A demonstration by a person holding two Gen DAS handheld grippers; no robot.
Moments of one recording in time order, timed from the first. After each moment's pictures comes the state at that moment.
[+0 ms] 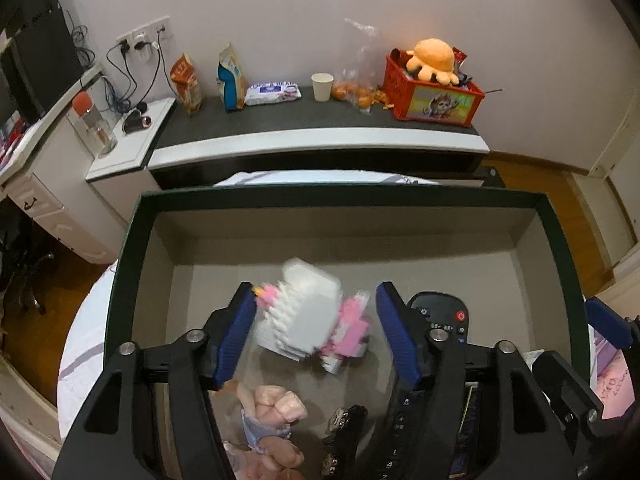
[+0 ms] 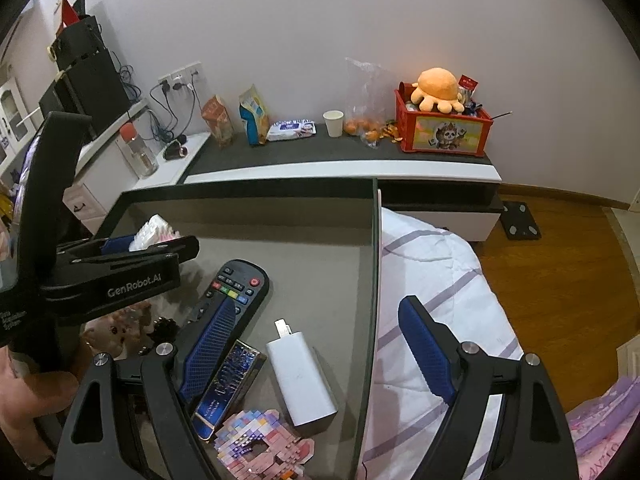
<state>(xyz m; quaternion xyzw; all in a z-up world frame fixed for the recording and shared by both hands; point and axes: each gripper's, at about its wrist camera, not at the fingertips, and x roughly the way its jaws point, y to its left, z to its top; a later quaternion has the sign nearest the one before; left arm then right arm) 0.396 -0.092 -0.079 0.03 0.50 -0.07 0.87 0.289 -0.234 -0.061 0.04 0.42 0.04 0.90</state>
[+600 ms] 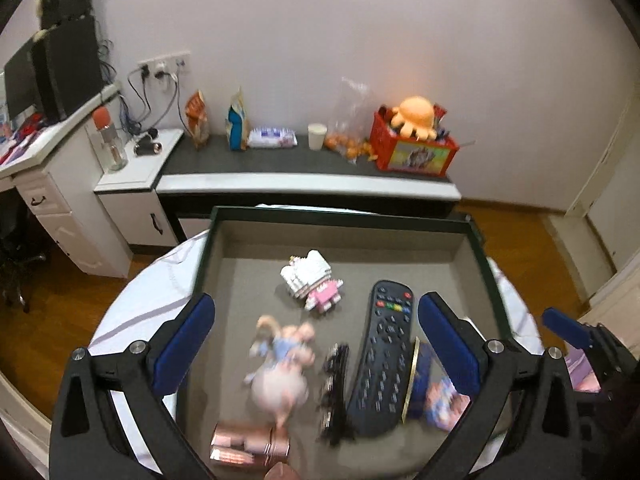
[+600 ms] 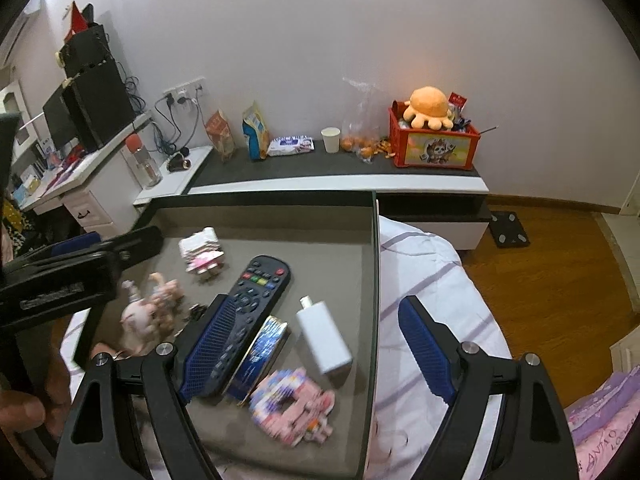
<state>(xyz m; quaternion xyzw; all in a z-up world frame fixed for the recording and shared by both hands) 0.305 -0.048 0.001 -0.03 0.41 -0.09 0.91 0.235 -0.218 -0.020 0.04 0.39 0.03 0.92</state>
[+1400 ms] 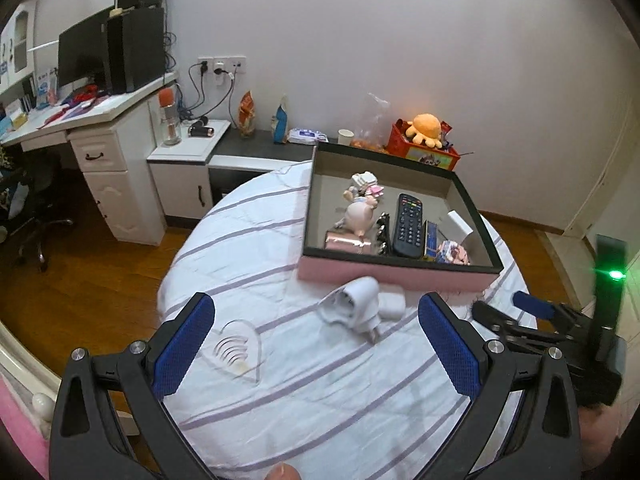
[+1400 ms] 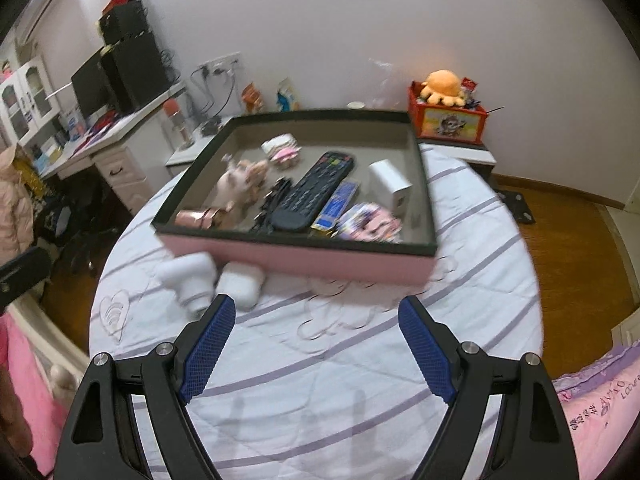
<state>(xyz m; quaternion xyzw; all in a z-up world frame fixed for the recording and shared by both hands) 0.096 0.063 0.018 -0.06 0.39 -0.06 0.92 0.100 -0.157 -0.042 0.03 0.42 0.06 0.90</state>
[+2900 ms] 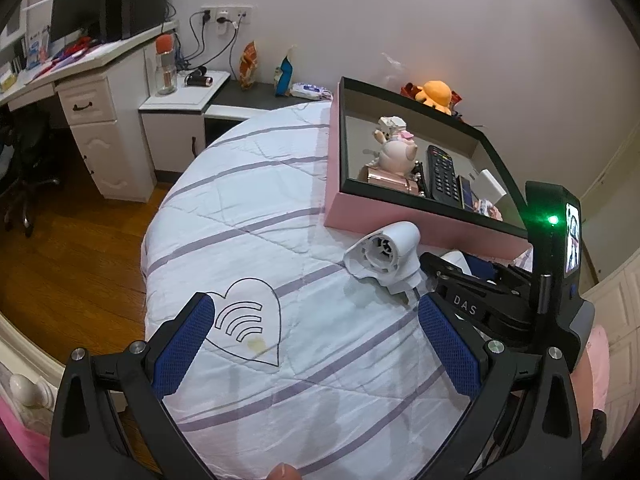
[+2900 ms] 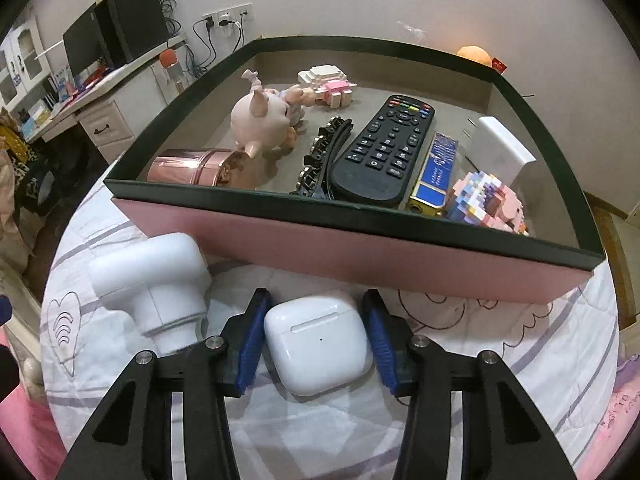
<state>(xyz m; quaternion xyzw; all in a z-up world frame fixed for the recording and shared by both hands) 0.119 0.085 -0.054 -0.09 0.45 -0.08 0.89 0.157 -0.087 -0.121 -0.01 0.47 0.05 0.88</state>
